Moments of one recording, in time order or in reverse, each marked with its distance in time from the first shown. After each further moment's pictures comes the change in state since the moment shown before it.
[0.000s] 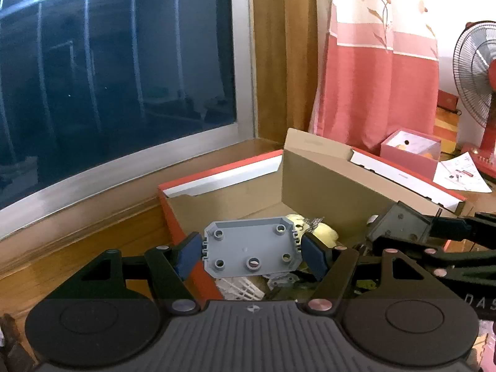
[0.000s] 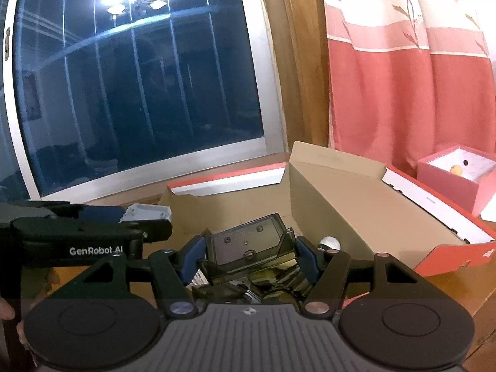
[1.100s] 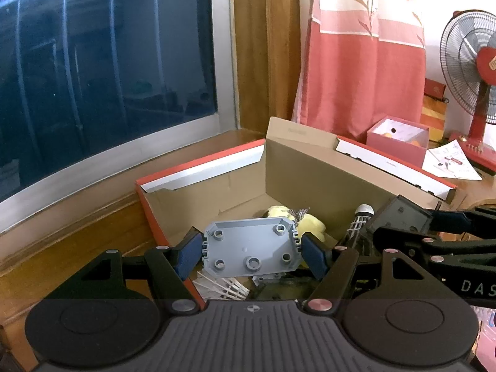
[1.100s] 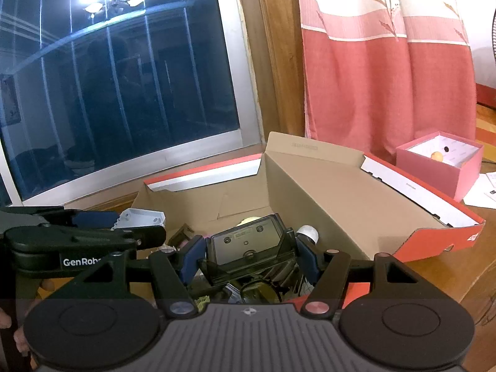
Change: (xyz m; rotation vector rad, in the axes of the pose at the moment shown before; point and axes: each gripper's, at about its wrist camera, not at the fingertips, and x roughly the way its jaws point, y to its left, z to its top) left arm 0.013 -0.008 -0.003 0.025 0.029 -0.052; right arm -0.014 0.006 -0.016 0.058 0.016 -0.105
